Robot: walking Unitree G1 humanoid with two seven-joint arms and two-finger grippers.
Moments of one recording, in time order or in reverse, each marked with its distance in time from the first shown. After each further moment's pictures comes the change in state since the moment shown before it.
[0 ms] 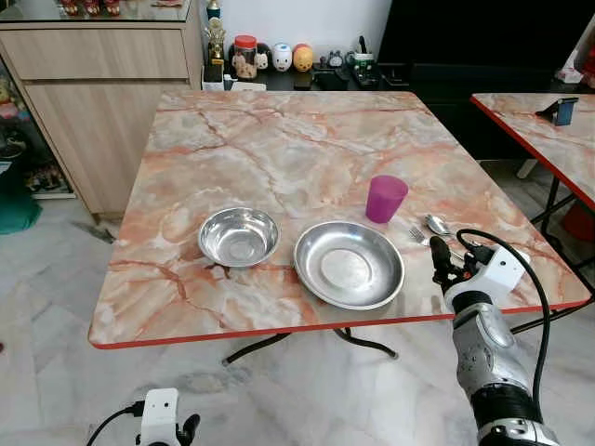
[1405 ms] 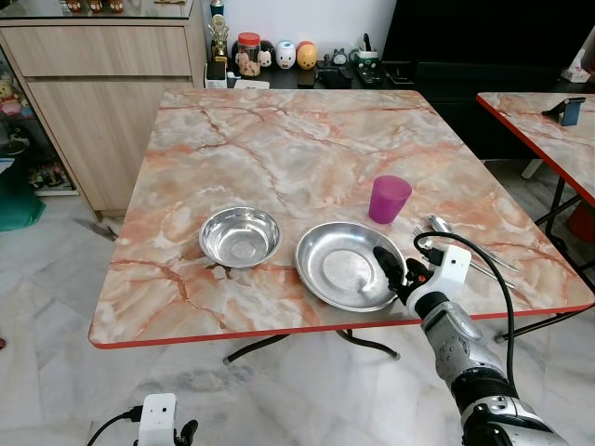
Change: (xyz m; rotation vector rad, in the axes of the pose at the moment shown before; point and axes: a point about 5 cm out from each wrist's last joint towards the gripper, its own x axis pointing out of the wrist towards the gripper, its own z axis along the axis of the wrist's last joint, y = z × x) left arm -0.003 0.003 -0.009 0.002 0.027 0.007; right arm 0.007 0.029 -0.031 0.099 0.183 0.219
